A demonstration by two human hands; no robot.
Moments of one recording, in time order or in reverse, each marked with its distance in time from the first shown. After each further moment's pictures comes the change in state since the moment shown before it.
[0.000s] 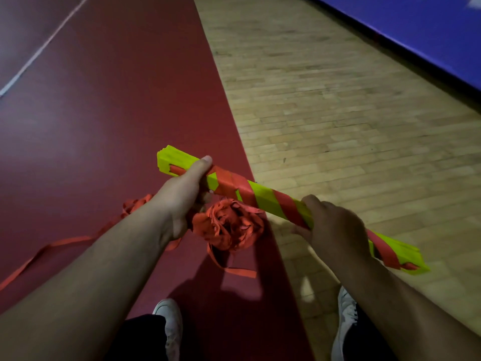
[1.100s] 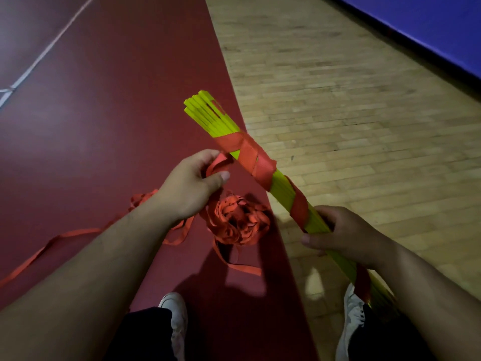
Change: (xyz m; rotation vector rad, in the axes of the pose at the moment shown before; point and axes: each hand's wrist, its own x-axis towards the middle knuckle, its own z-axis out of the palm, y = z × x) left_hand 0.000 0.004 -0.014 0.400 -0.117 0.569; right_hand 0.009 0.016 -0.016 1.098 -0.594 0.158
